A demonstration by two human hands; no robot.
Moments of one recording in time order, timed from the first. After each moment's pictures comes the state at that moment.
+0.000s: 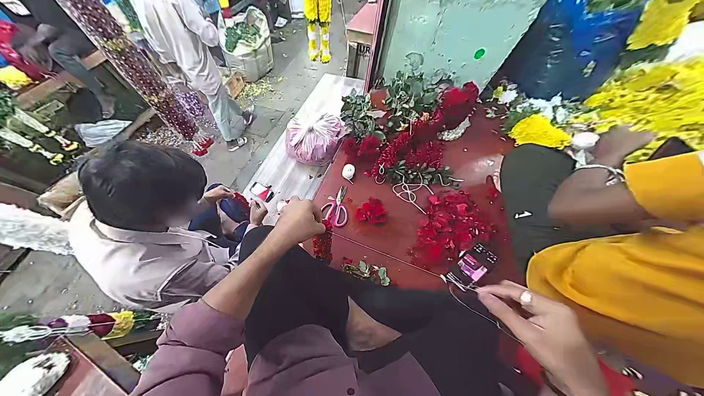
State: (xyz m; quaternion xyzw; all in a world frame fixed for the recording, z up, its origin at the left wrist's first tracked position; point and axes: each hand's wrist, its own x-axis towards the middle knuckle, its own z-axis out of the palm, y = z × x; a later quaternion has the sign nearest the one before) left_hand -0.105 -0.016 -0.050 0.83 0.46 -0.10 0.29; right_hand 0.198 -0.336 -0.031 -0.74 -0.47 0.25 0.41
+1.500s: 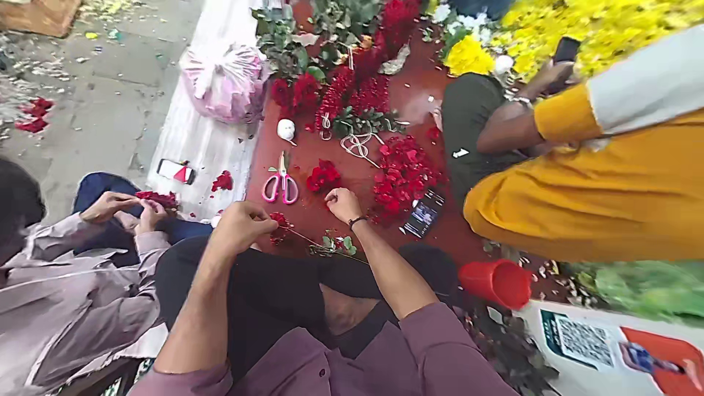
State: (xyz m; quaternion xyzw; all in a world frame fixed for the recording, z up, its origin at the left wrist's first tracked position) left_hand -0.121 -0.004 -0.133 0.73 0.48 -0.07 0.48; right_hand 0.135 -0.121 -0.264 -0.83 -0.37 0.40 0.13
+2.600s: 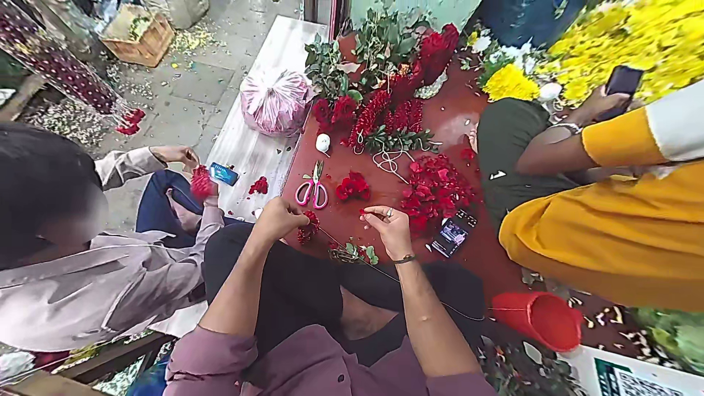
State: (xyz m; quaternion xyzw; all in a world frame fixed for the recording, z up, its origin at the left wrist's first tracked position) left_hand -0.121 -0.007 -0.135 0.73 0.49 -0.05 0.47; right_hand 0.114 -0.181 -0.197 -0.68 -0.24 0.41 0.55
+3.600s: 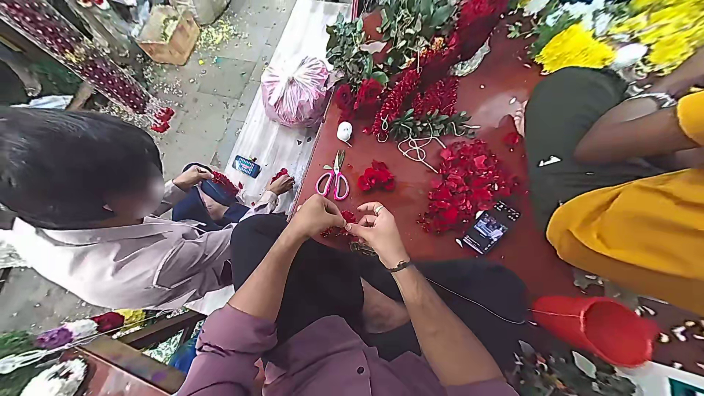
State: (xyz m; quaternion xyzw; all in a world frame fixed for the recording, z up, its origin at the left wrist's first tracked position) left_hand -0.104 -0.030 -0.130 0.69 0.43 -0.06 0.58; right_hand 0.042 -0.161 -0.166 -0.69 -0.22 0.51 0.46
